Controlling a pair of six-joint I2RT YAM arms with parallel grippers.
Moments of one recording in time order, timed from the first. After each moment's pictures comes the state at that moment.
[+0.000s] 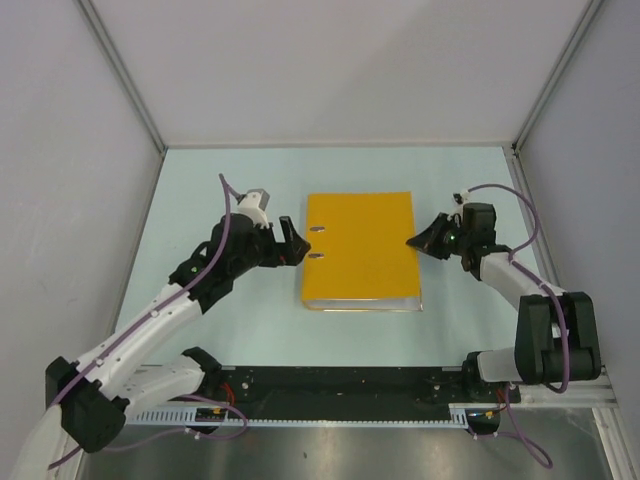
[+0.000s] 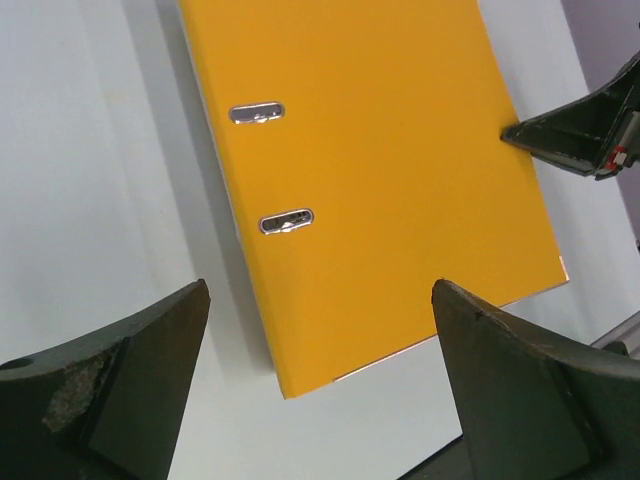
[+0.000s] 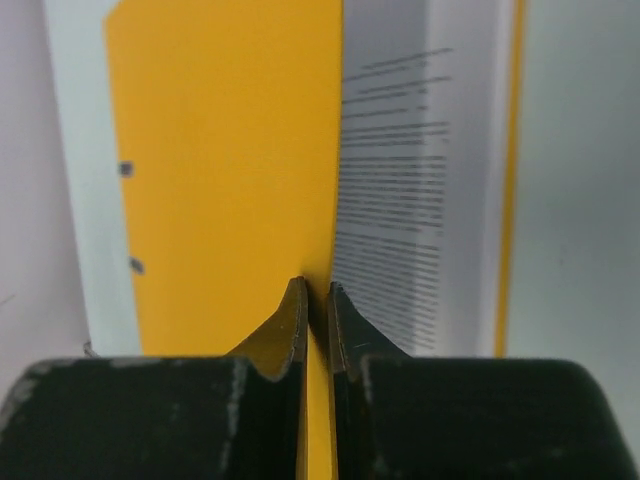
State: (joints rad) left arm -0.60 0.96 0.82 -0.31 -0.02 -0.52; right arm 0.07 1.35 0.71 0.00 -0.50 0.62
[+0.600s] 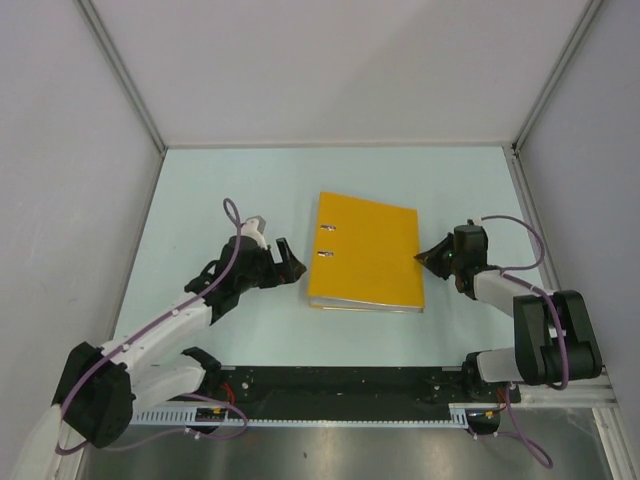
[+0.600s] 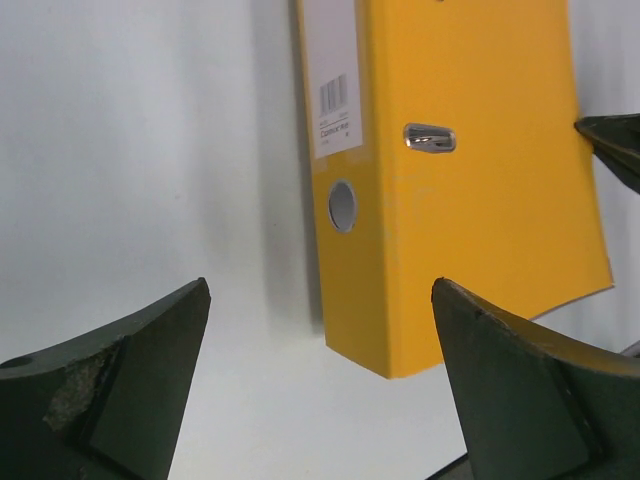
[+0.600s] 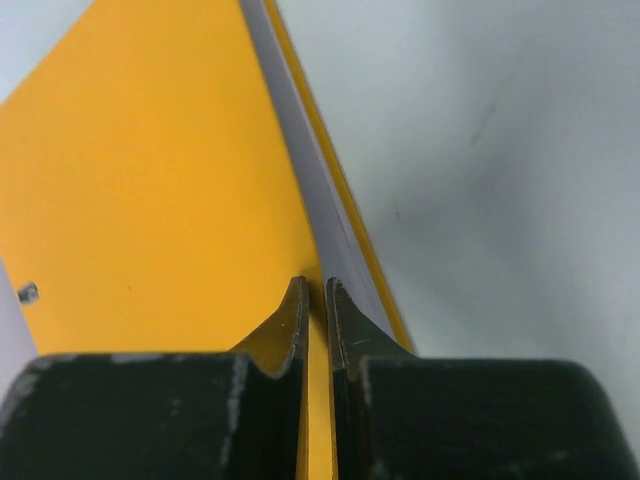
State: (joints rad) left arm -0.53 1.04 0.53 -0.12 0.03 -0.65; right arm 0.11 1.38 0.50 0.15 -0.17 0.87
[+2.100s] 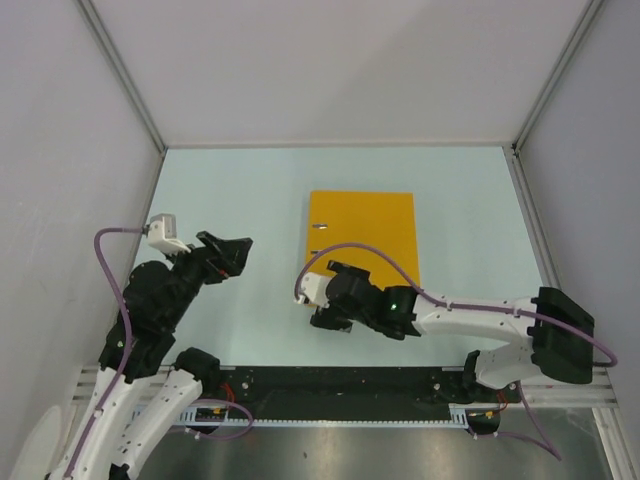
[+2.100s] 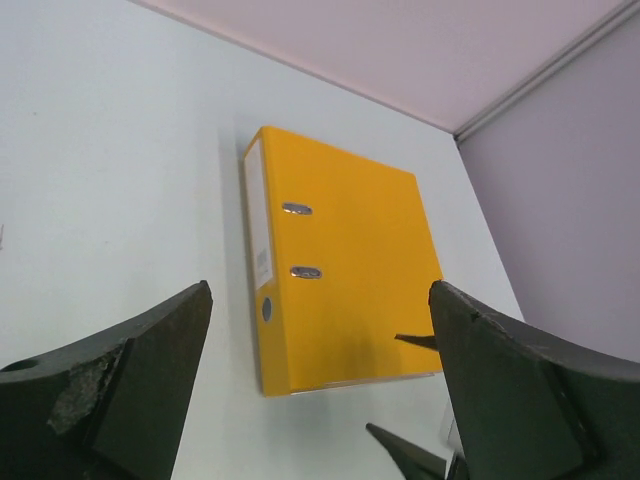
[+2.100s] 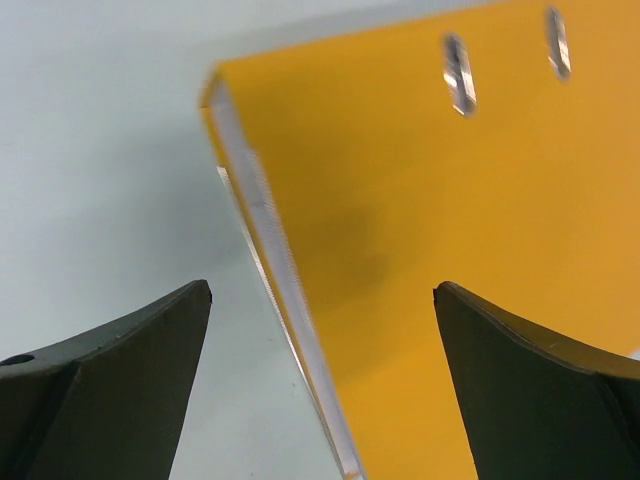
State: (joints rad) left arm -0.40 0.44 0.77 -0.46 -0.06 -0.64; right arm 1.19 1.34 0.87 -0.27 0.35 -0.28
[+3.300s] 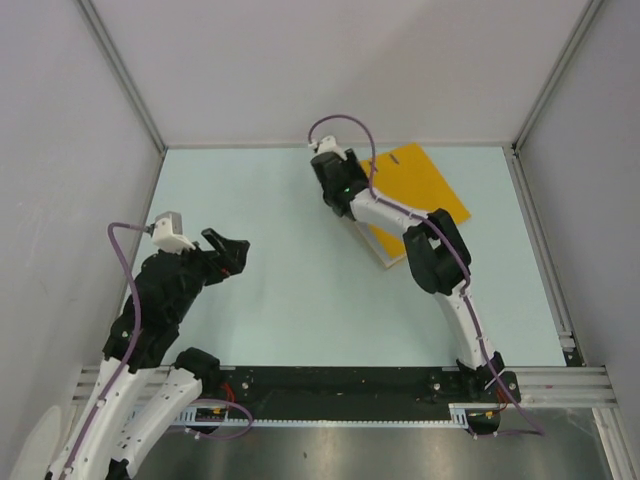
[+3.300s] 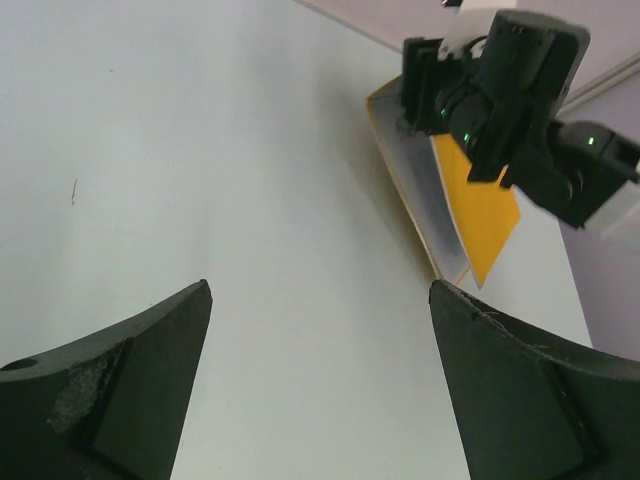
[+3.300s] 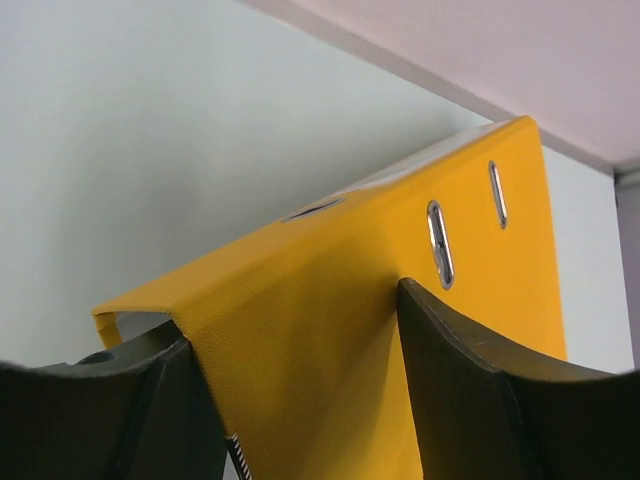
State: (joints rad) left arm -0.40 0.48 0.80 -0.59 -0.18 -0.62; right arm 0.70 2.27 1.83 -0.12 0.74 -0.16
